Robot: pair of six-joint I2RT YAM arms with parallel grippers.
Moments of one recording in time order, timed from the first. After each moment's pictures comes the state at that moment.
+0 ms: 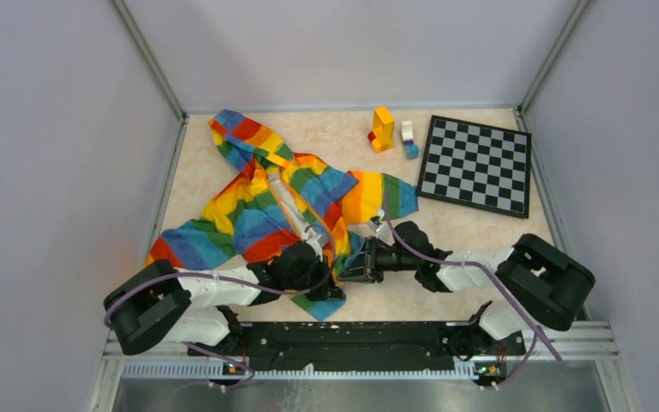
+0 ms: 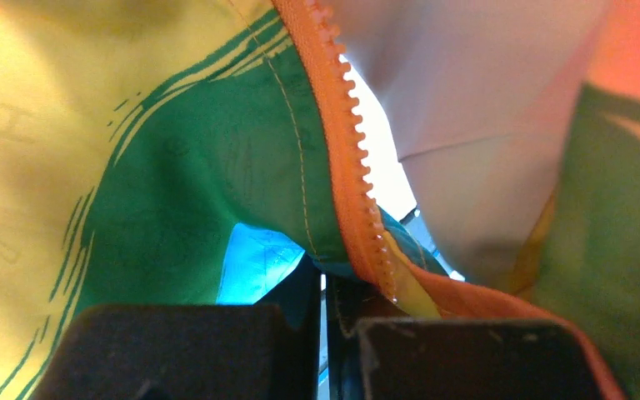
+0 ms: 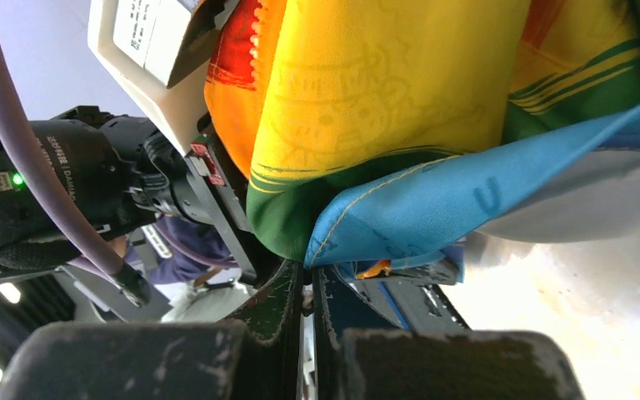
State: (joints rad) left arm -0.94 1.25 0.33 0.20 0.28 -1.04; right arm 0.85 1.43 0.39 0.63 -0.54 1.26
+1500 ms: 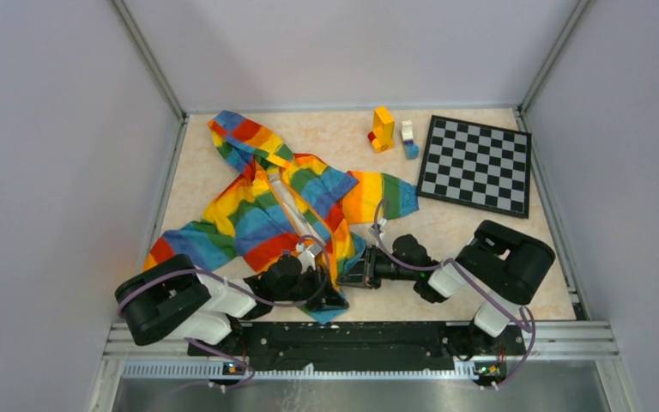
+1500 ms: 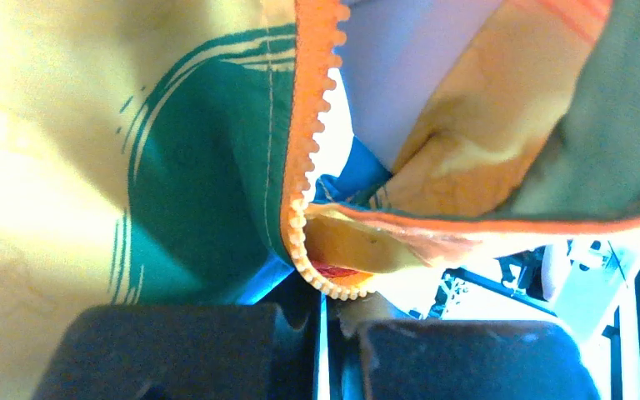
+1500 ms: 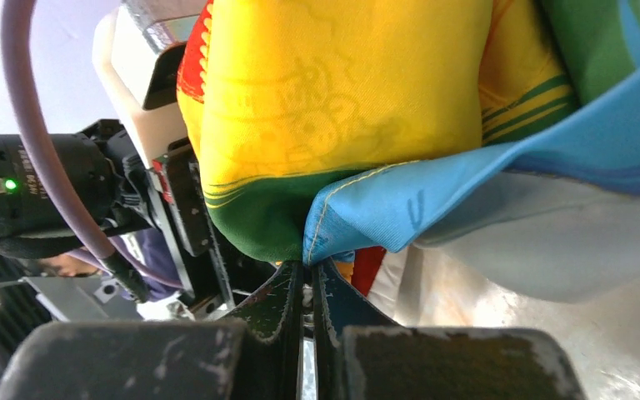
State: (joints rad) left arm -0.95 1.35 0.12 0.72 0.38 -1.26; right arm 0.88 1.69 0.29 1.07 -0.46 1.29
